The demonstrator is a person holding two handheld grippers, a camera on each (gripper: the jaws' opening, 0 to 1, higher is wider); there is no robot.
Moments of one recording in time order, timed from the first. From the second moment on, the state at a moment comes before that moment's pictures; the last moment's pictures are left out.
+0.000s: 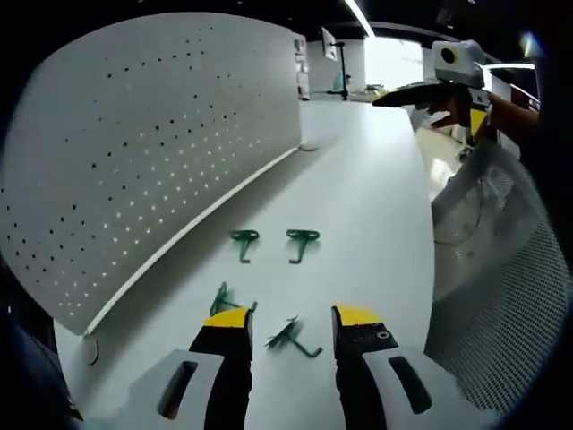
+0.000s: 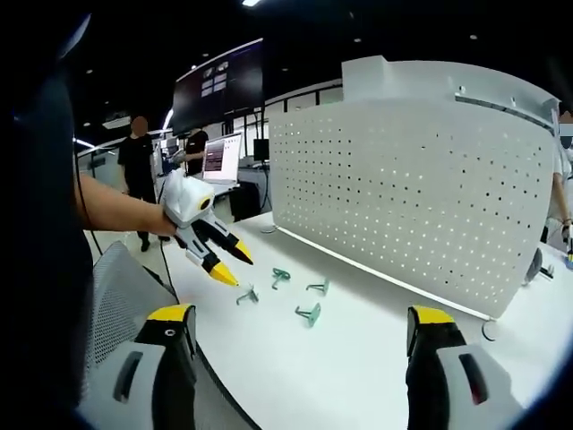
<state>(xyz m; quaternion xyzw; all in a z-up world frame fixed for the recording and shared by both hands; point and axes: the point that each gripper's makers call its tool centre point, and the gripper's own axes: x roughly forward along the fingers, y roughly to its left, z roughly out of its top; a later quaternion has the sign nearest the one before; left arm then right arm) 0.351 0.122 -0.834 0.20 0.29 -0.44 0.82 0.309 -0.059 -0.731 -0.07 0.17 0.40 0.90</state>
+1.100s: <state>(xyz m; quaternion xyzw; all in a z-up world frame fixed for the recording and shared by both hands) 0.358 0.116 -0.875 0.27 0.32 -0.46 0.79 0.306 -0.057 -0.735 -0.06 0.17 0.40 0.90</state>
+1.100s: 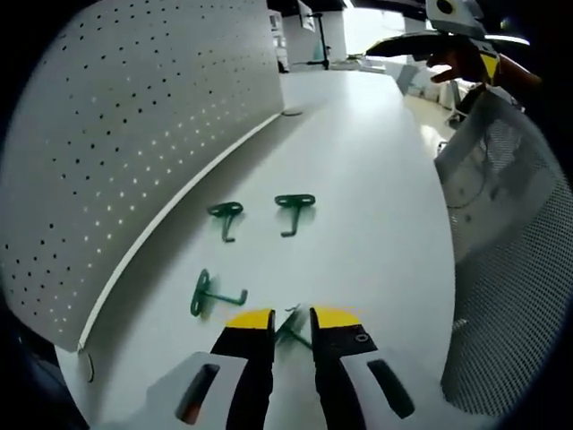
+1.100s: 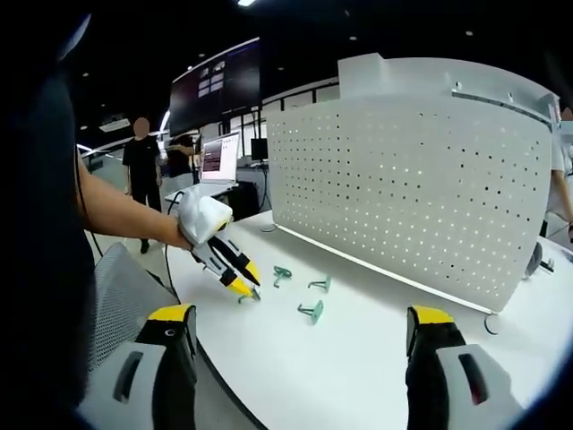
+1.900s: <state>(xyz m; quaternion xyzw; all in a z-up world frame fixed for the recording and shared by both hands) 0.360 0.118 -0.879 0.27 0.33 -0.45 0.79 0.306 -0.058 -0.736 -0.06 0.18 0.39 0.90</state>
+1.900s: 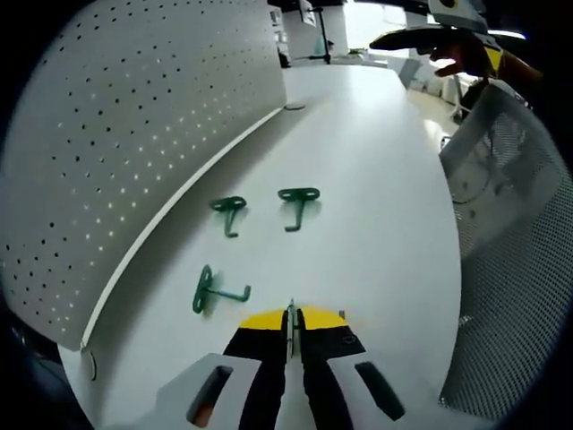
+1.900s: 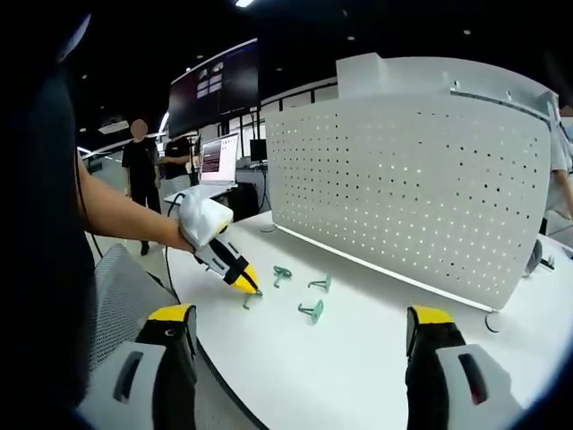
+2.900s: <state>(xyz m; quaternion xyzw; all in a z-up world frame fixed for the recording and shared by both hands) 0.366 0.119 -0.855 0.24 0.31 -0.43 0.82 0.305 -0.050 -0.728 -0.07 0.17 0.41 0.90</state>
